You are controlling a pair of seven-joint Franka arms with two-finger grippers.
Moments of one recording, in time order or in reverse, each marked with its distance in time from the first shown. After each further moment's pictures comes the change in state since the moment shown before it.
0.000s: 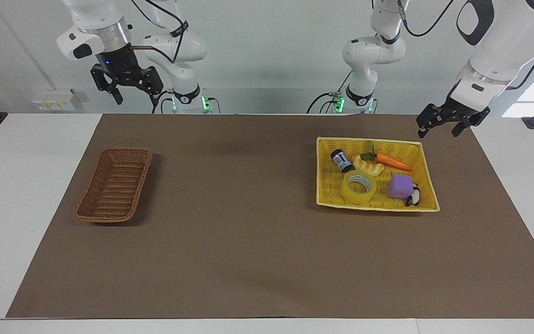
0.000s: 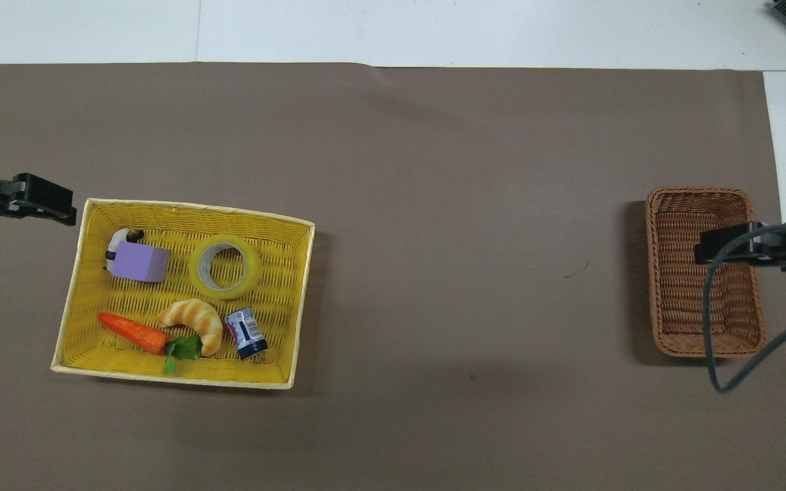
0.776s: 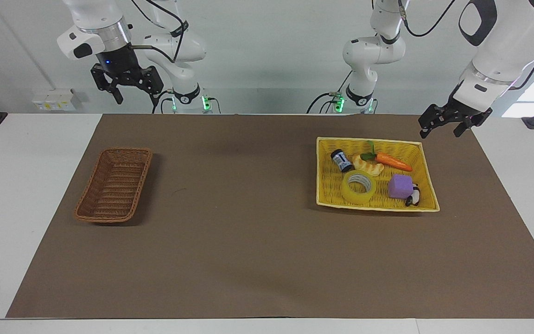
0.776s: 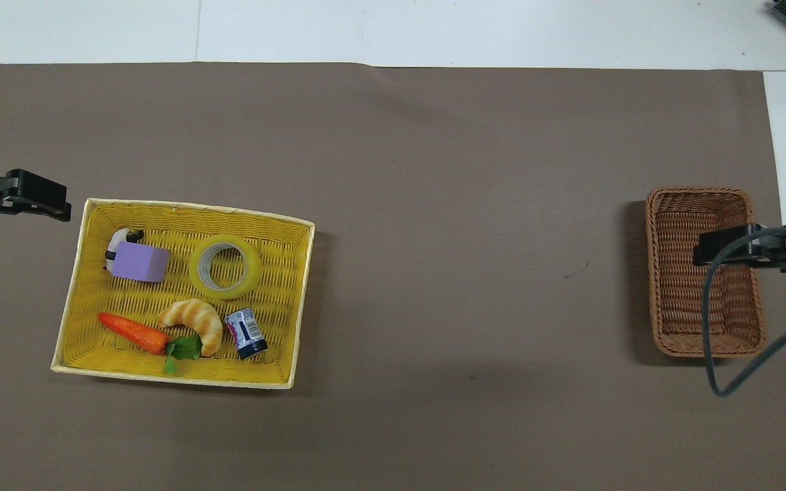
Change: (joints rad) left arm 0.005 0.001 0.005 -0.004 -0.001 0.000 0.004; right arm 0.000 -0.002 0.000 -0.003 0.000 0.000 0.000
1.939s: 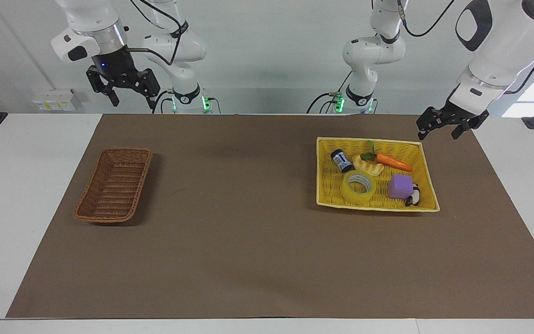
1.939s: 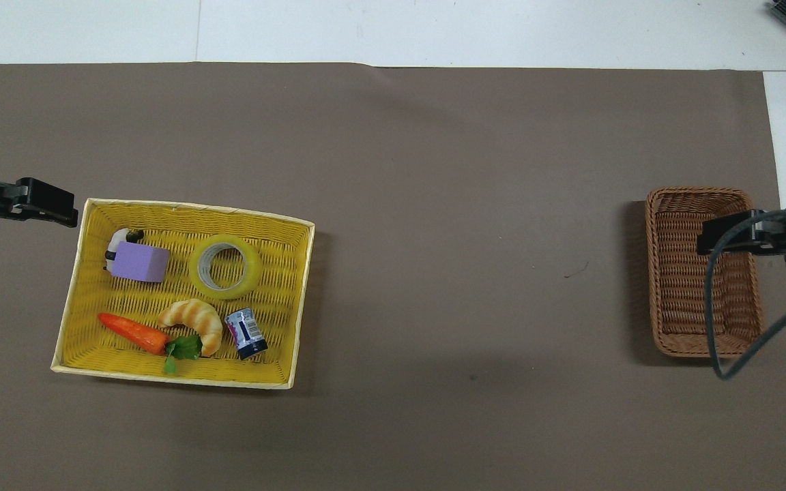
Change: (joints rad) left arm 0.010 -0.026 0.001 -0.064 0.000 0.037 0.034; right arm -0.003 0.045 -0.005 0.062 -0.011 -0.023 0.000
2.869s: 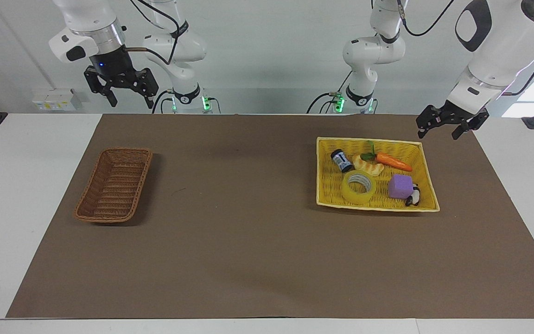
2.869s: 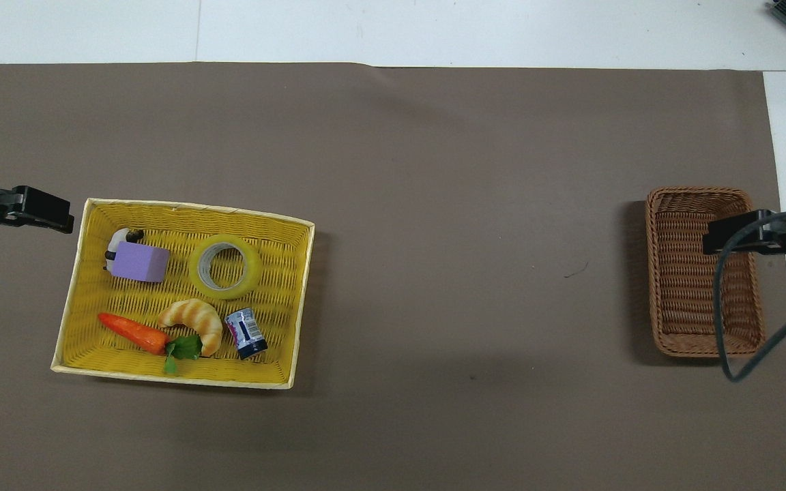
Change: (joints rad) left arm 0.001 -0.015 0.000 -0.031 0.000 0.004 0.080; right arm -0.001 0.000 -0.005 -0.002 0.000 0.002 -0.034
